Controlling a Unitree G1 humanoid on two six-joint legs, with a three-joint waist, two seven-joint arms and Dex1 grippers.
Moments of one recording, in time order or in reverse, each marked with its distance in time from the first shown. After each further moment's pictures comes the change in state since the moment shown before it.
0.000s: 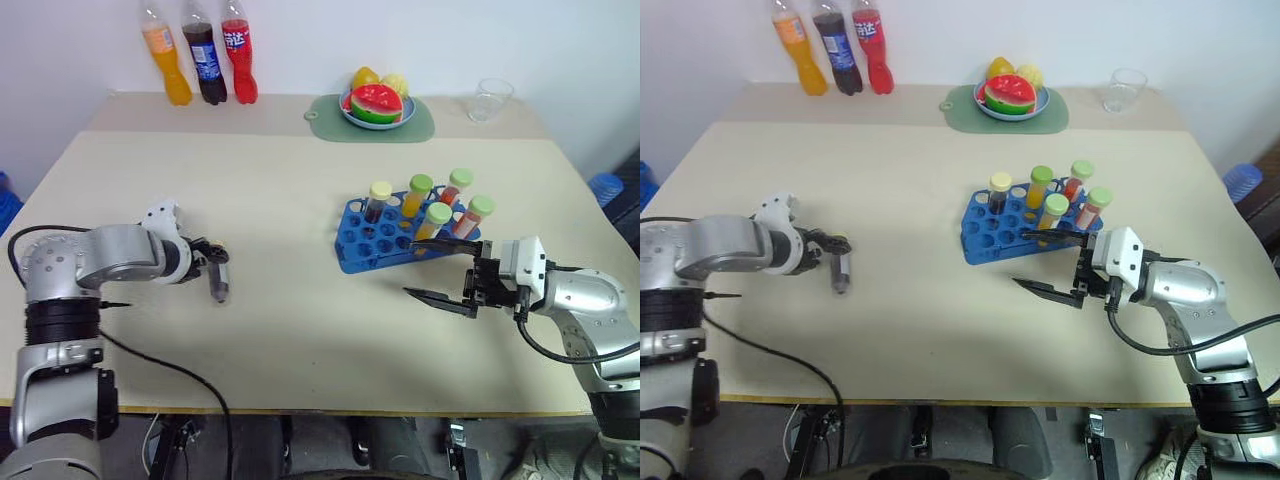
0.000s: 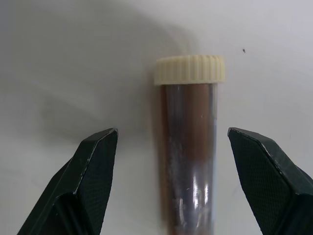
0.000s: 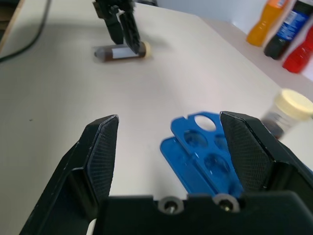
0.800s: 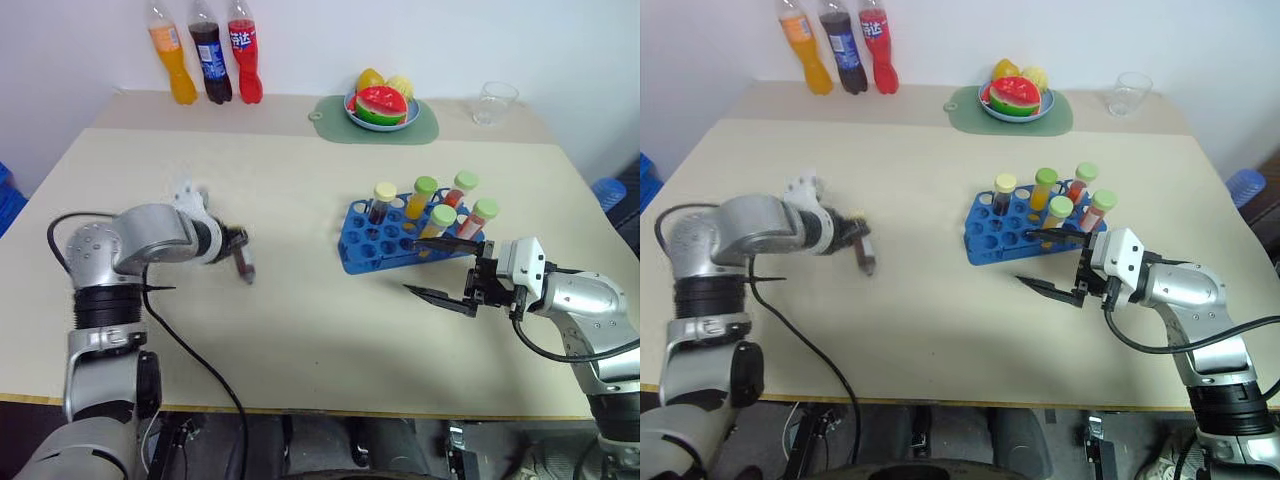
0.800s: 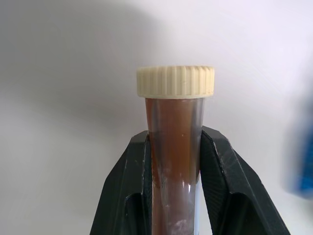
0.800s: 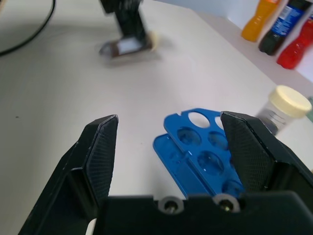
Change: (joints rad) left arm -0.095 -0.094 0.052 -0.141 0.072 -0.029 -0.318; right arm 0.022 0.009 -0.016 0.010 -0.035 -0.008 -0.052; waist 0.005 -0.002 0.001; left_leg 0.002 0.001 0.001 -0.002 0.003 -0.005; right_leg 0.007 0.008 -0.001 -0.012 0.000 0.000
